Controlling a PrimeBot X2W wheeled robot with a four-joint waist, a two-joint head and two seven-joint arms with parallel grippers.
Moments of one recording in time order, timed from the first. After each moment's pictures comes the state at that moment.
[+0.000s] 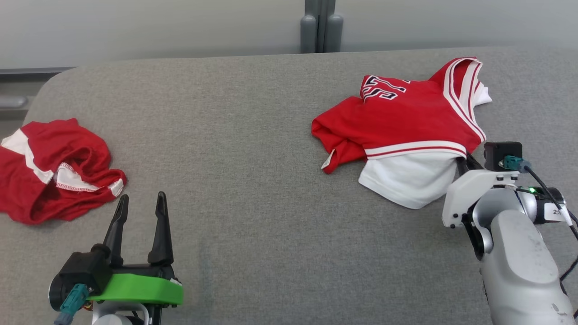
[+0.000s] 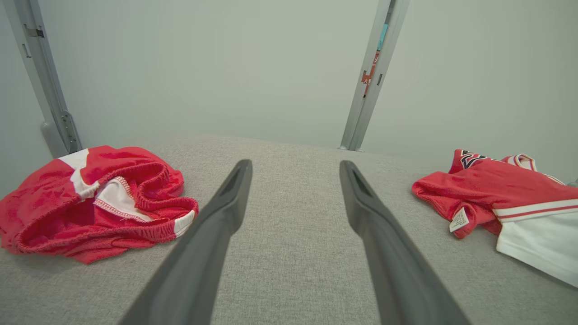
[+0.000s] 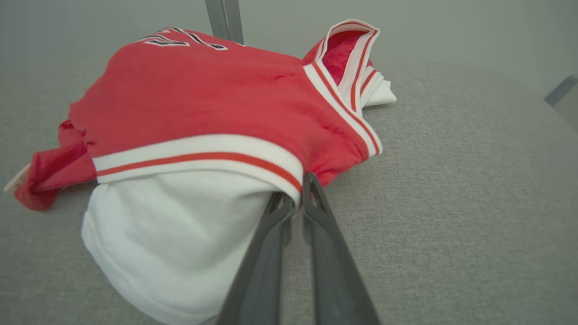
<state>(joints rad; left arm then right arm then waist) -0.05 0.06 -0.03 0.13 -0.28 -0.12 -0.26 -0.51 -0.05 -0.18 0.70 -0.09 0.13 0.03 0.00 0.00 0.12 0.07</state>
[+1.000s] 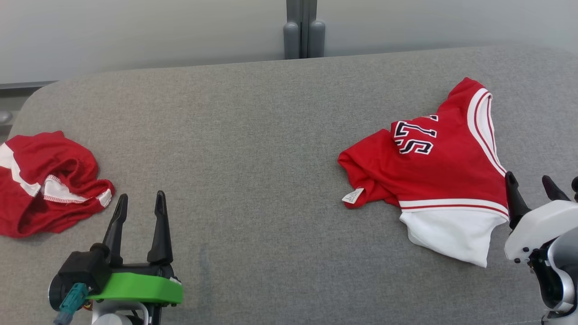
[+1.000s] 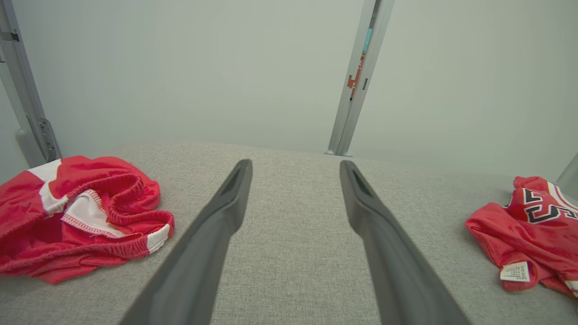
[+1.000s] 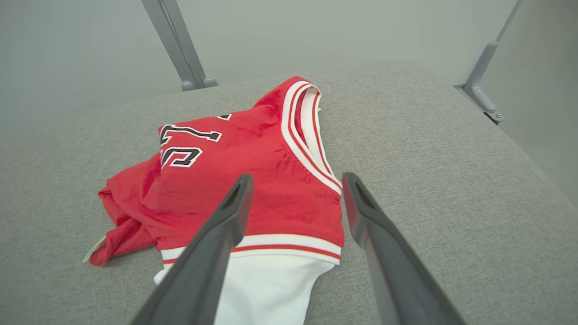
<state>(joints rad) -0.06 0.06 -0.03 0.14 -0.28 -0.12 -0.26 -0.09 -0.05 -0.29 -0.10 0.13 0.13 0.42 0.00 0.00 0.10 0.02</state>
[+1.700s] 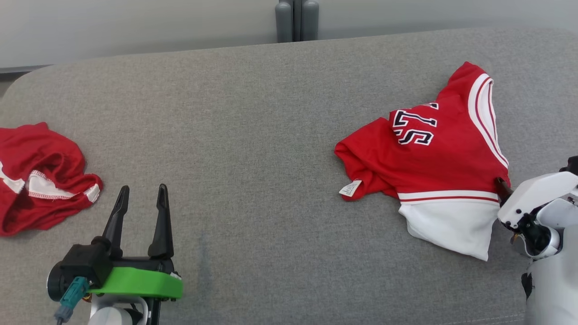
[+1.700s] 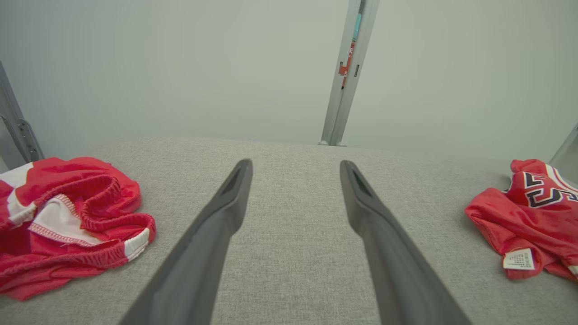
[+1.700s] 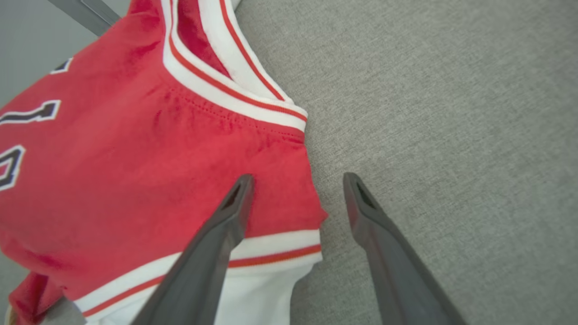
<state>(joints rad) -0.07 0.08 -0.04 0.13 -0.27 -0.13 -0.26 -0.43 -0.05 -0.49 0.50 0.19 0.13 0.48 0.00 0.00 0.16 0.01</state>
